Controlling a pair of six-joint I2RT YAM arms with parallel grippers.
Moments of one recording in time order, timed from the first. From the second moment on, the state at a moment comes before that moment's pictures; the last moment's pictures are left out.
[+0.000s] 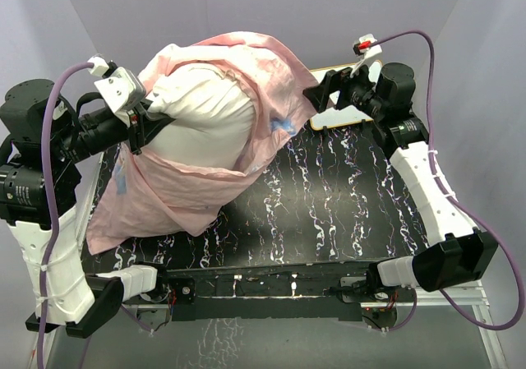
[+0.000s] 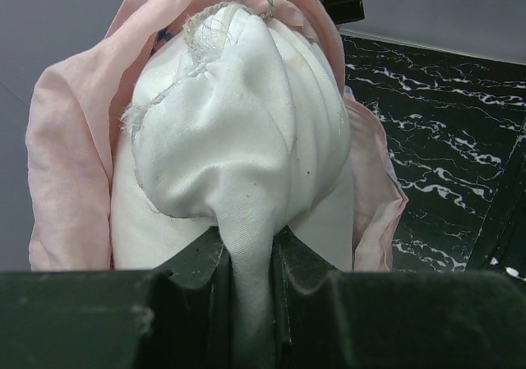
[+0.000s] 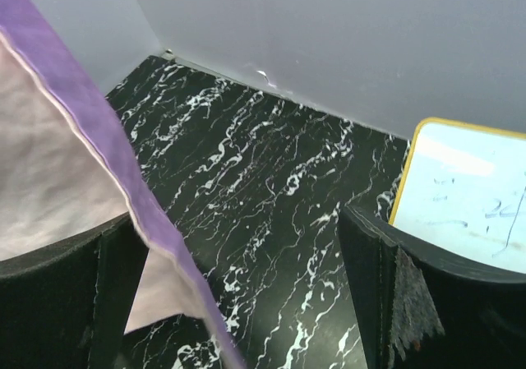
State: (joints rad) left arm -0.13 1.19 2.16 -1.15 0.75 0.41; right arm 0.21 1.34 1.43 -0.15 -0.46 0.12
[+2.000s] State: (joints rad) left arm -0.13 1.05 2.11 -1.13 0.83 0.49; right arm 0.17 1.37 1.30 -0.18 0.09 0.35
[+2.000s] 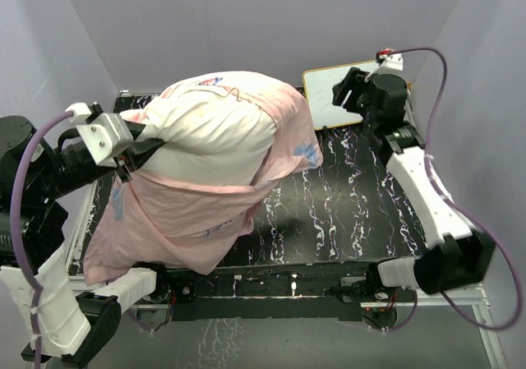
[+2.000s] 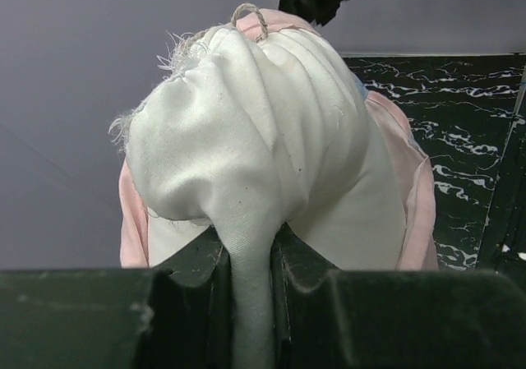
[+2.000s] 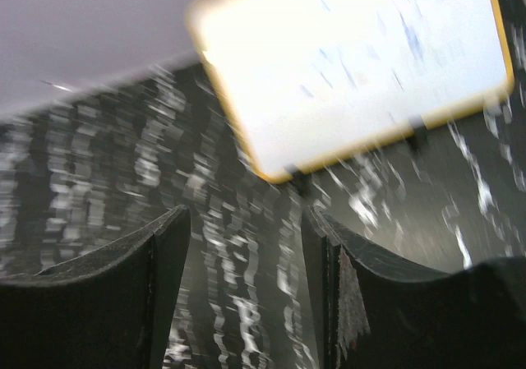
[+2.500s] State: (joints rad) left arm -0.13 1.09 2.07 -1.06 0.79 0.46; right arm 0.96 1.12 1.37 0.10 0.43 -0.11
